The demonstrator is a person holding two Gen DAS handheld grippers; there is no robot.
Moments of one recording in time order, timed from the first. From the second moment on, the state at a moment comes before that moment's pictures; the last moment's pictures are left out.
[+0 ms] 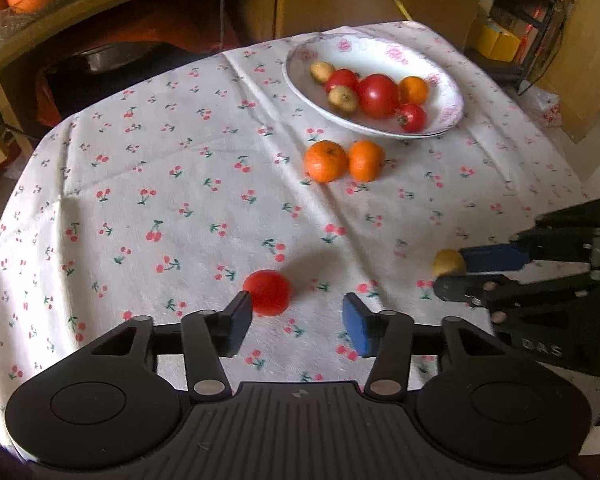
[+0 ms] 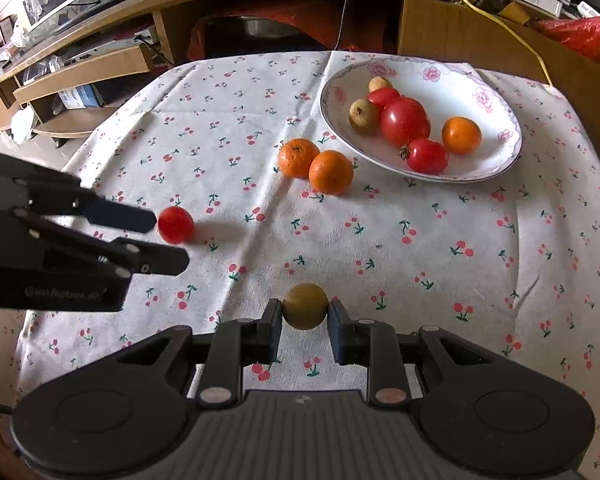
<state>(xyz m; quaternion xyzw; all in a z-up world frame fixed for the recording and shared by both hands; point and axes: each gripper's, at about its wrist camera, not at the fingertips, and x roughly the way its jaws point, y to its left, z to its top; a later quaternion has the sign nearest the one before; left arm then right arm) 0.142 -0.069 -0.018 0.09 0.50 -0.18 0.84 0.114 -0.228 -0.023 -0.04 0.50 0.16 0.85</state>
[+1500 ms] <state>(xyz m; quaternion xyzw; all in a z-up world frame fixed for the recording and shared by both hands) 0.148 -0.073 -0.023 0.09 0.50 -0.17 0.84 0.124 -0.226 -0.027 -0.04 0.50 0.17 0.85</state>
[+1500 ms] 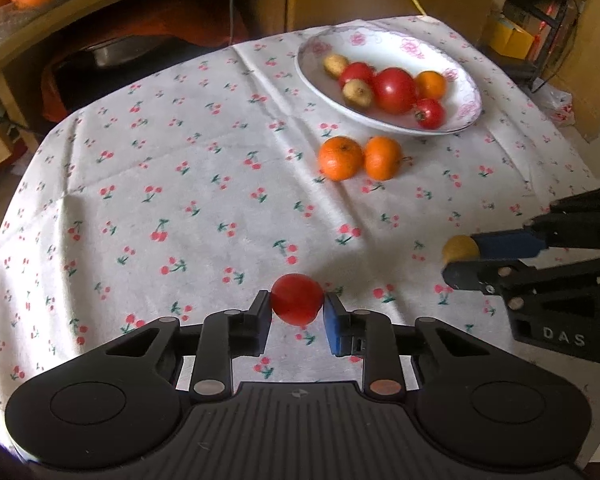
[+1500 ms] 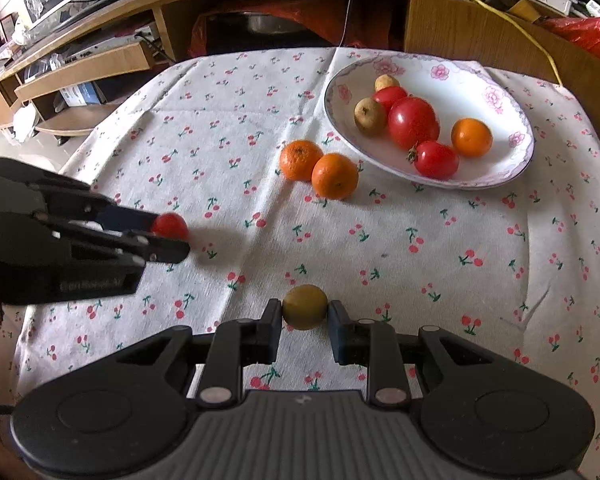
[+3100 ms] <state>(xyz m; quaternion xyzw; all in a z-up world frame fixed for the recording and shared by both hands) 0.269 -0.165 0.015 0.05 0.44 -0.20 0.88 0.252 -0.304 0.005 0.02 0.42 0.08 0.90</state>
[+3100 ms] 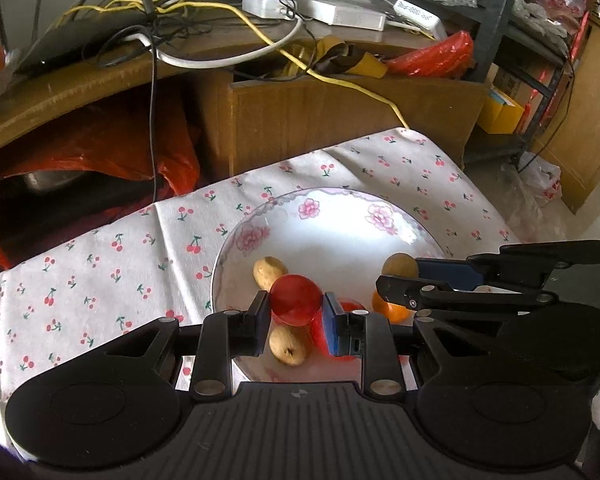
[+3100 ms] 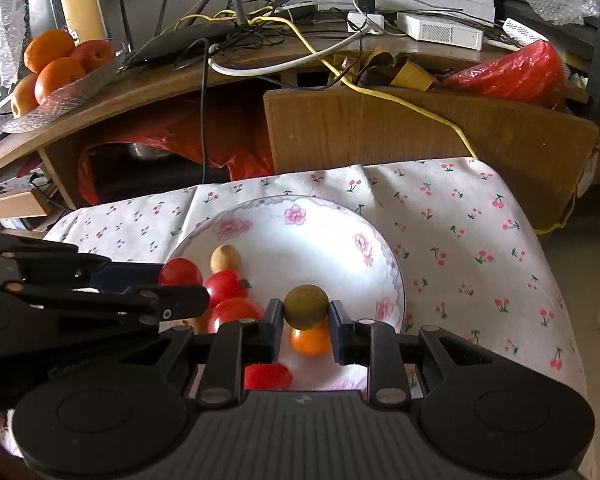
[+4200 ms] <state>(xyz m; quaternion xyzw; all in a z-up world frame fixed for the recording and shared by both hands) 0.268 -0.156 0.024 0.03 0.43 -0.20 0.88 0.259 -0.313 0.009 0.05 0.40 0.07 0.91</state>
